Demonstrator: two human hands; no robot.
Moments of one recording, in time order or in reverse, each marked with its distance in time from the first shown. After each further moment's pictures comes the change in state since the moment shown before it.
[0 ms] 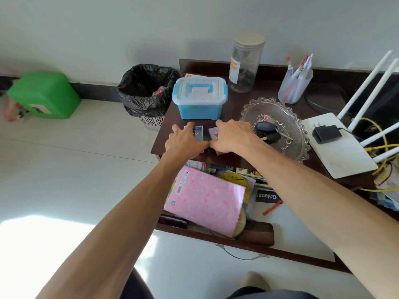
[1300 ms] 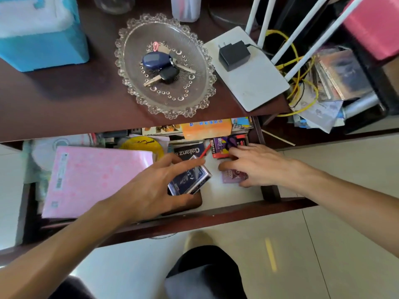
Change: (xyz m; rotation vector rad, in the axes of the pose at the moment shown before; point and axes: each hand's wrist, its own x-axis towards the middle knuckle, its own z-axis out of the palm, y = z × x) left_hand -0.130 0.059 0.133 -0.151 -0.532 0.863; right_hand -0.190 0.232 0.171 -0.084 -0.259 -0.322
